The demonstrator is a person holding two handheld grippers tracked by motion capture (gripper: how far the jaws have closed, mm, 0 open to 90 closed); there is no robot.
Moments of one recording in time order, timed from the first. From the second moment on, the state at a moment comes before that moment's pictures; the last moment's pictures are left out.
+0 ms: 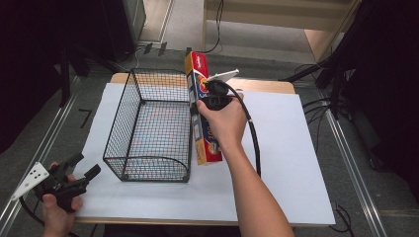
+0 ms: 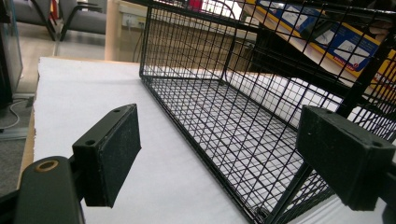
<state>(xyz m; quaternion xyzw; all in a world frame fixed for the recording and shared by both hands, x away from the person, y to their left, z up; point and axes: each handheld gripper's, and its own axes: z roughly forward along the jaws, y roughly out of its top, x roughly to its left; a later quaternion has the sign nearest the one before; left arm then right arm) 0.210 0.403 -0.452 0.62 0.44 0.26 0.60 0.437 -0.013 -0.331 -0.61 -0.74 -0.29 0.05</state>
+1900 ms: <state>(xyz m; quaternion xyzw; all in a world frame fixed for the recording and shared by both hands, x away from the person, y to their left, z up) 0.209 0.400 -0.452 0.63 0.44 0.26 0.59 0.434 0.074 -0.315 -0.58 -0.75 -0.32 0.04</state>
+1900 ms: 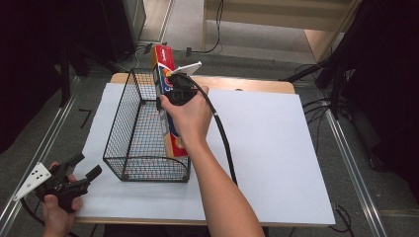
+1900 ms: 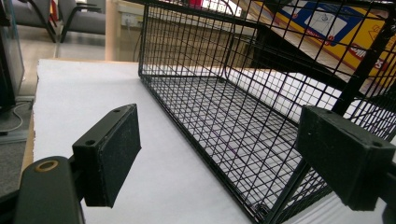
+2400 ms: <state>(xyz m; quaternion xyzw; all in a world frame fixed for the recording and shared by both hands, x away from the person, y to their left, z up) 0.209 0.400 -0.452 0.63 0.44 0.26 0.59 0.428 0.084 -0.330 -0.57 -0.76 -0.31 0.03</state>
